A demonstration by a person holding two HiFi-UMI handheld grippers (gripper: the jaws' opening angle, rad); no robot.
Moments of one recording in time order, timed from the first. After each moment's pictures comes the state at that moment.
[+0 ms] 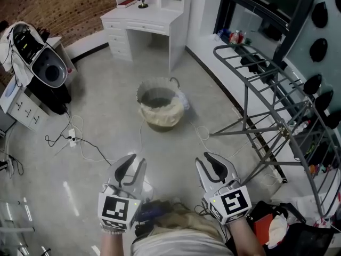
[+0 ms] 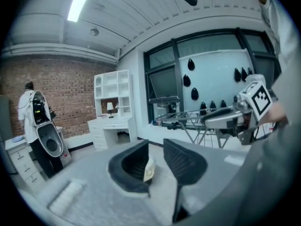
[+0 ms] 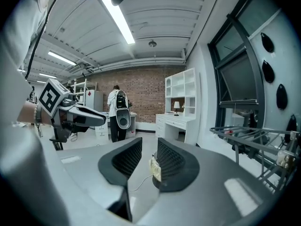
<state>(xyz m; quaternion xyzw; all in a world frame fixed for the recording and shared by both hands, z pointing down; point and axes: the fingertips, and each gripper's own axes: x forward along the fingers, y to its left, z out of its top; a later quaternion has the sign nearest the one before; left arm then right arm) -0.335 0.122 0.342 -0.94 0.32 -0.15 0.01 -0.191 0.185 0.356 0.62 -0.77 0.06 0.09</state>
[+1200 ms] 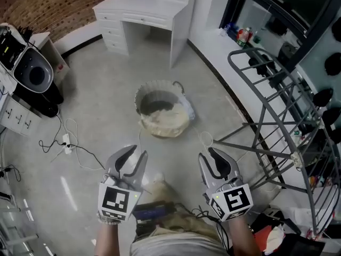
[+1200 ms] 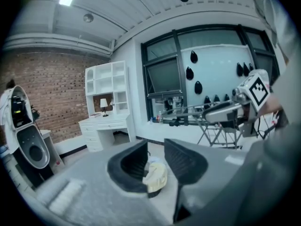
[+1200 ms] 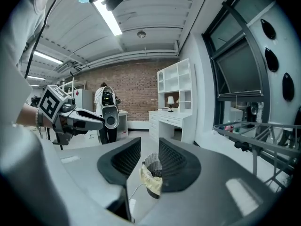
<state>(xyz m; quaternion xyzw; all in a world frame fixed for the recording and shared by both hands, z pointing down) -0.293 -0.089 0.378 -0.94 0.28 -0.18 0.01 -0.147 -0.013 0.382 0.65 -0.75 0.10 0.09</state>
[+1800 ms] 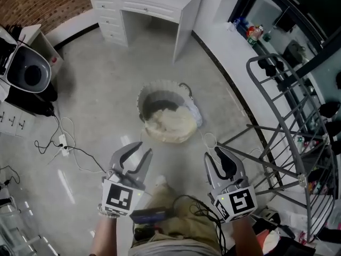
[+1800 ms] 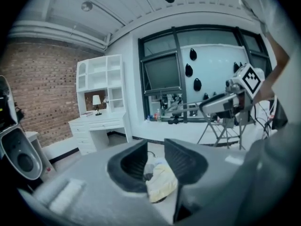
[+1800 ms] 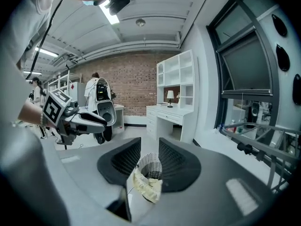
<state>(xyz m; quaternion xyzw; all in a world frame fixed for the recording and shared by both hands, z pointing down) -0.278 -0.231 0.424 -0.96 0.22 -0.19 0.02 -0.135 -0.150 0.406 0.65 -0.74 0.12 0.13</state>
